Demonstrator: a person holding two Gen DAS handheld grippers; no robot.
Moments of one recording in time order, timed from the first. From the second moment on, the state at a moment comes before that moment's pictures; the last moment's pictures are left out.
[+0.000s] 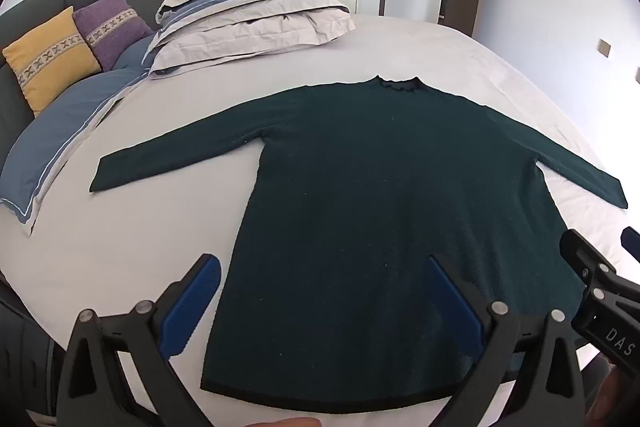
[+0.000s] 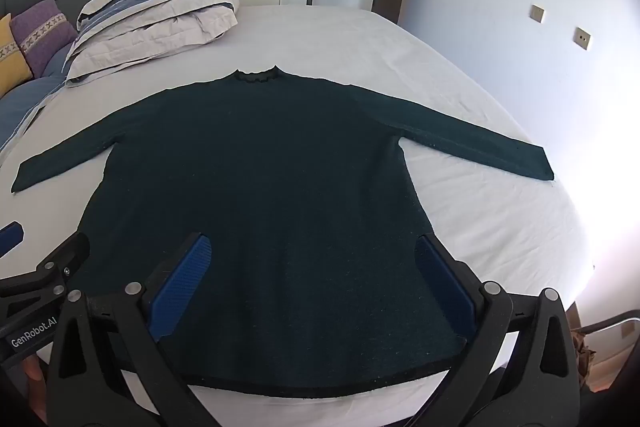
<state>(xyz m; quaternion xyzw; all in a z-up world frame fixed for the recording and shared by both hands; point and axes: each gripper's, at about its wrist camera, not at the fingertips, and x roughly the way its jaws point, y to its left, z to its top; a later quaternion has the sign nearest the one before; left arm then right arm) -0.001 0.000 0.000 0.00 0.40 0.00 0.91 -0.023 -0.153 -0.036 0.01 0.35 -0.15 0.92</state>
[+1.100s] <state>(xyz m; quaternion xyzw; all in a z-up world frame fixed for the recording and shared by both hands) -0.001 0.006 -0.002 0.00 0.41 0.00 0.91 -0.022 -0.151 -0.035 0.01 0.35 -0.15 0.92</state>
